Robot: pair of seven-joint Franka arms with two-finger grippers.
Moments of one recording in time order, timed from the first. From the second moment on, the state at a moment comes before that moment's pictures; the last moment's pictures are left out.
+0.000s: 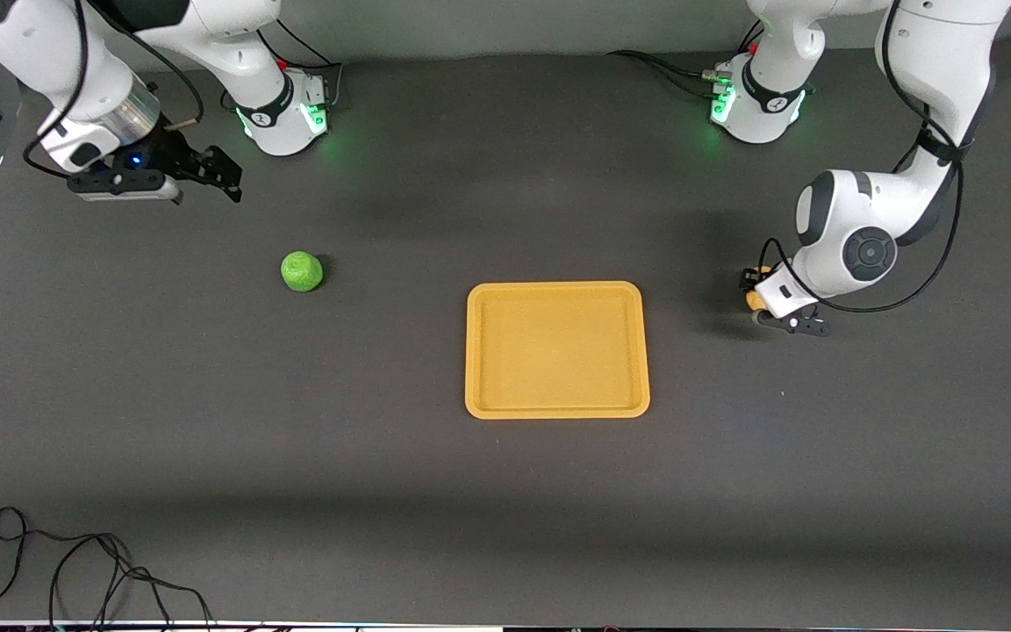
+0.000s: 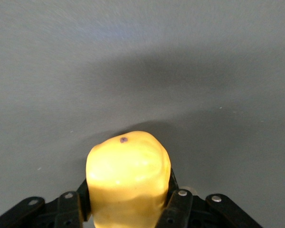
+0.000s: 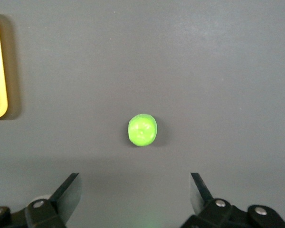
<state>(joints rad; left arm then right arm) 0.04 0.25 -0.14 -2.39 0.00 2.39 0.08 0.22 -0.52 -0.04 -2.48 0.00 2.00 0.22</state>
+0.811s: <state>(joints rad) -0.29 0.51 -0.19 -1.69 -0.11 2.08 -0.50 0.26 -0.08 -0.04 -2.75 0.00 2.76 0.22</state>
